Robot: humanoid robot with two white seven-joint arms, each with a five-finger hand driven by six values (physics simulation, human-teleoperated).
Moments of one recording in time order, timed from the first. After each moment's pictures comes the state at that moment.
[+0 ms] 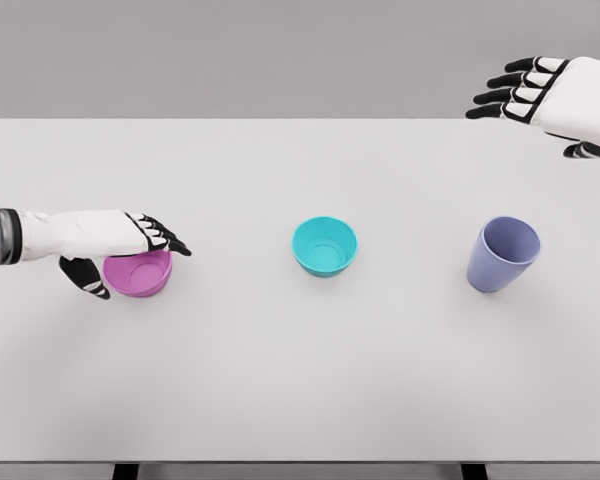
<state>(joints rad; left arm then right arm) -0.70 1.02 -0.87 -1.64 -0.19 -0.41 -0.61 -0.62 -1.03 0.29 -1.75 0.38 -0.61 0.61</state>
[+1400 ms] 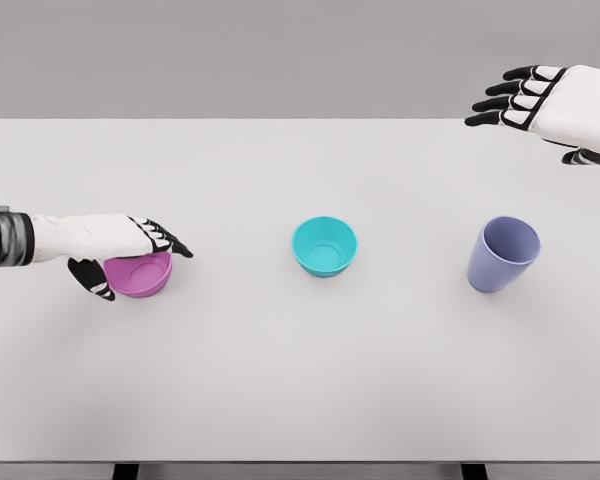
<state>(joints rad) -0.69 0.97 -0.88 -1.56 -0.22 -0.42 -0.61 -0.60 -1.03 0.29 -1.75 0.38 -0.61 0.61</state>
